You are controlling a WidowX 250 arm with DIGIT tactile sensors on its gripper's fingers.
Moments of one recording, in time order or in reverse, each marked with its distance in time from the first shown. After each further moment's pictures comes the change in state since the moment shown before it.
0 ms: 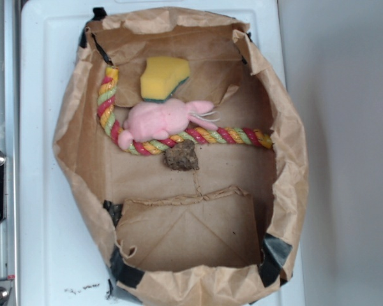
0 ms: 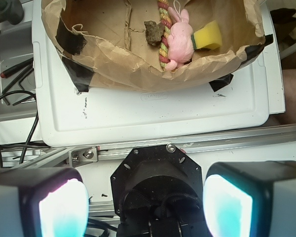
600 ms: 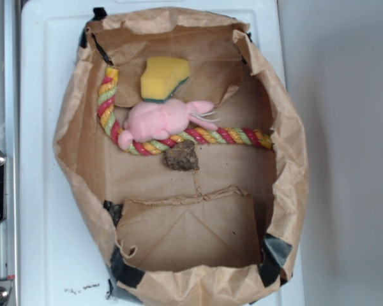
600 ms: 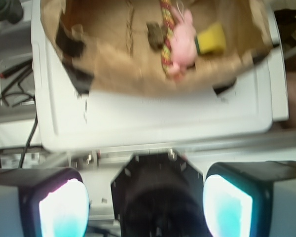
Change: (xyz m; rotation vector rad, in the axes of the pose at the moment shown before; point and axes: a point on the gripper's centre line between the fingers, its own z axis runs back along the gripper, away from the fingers) arm 0.043 0.008 -0.019 0.027 0.042 0.032
